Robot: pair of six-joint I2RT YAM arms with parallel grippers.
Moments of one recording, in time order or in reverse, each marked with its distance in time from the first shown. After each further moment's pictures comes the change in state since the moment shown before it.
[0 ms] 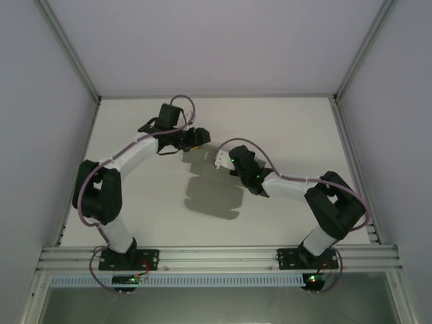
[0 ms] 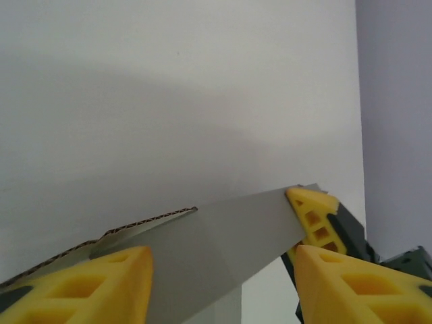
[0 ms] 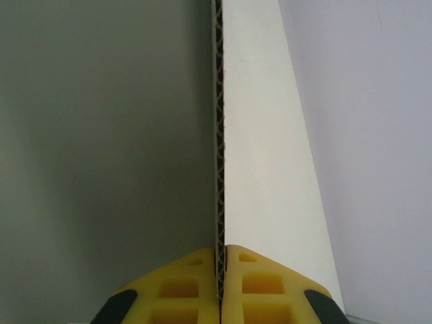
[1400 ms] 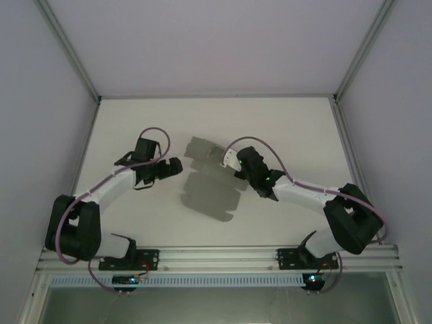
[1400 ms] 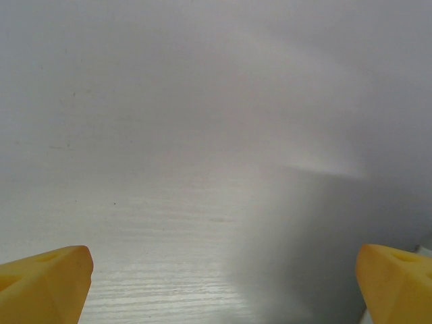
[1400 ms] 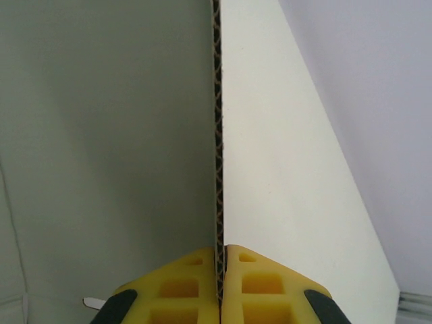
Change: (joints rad) left arm 0.131 -0.358 -0.520 -0.022 -0.397 0.083; right arm -0.015 -0.161 -0.049 -0.155 -0.073 0.209
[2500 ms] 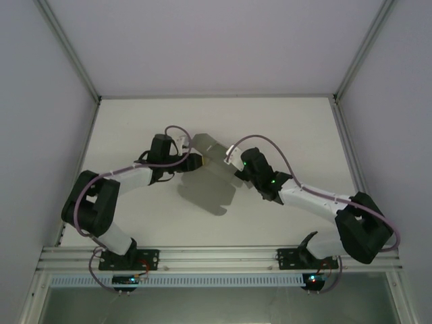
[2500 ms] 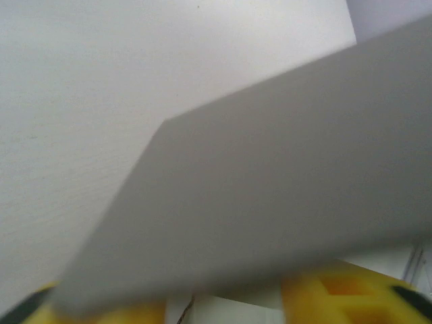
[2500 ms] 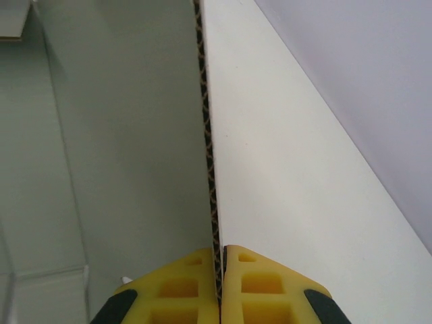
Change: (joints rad) left arm -0.112 0.216 -0.014 0.590 0.421 -0.023; right arm 0.009 -0.103 -0.032 -0.011 -0.055 0.172
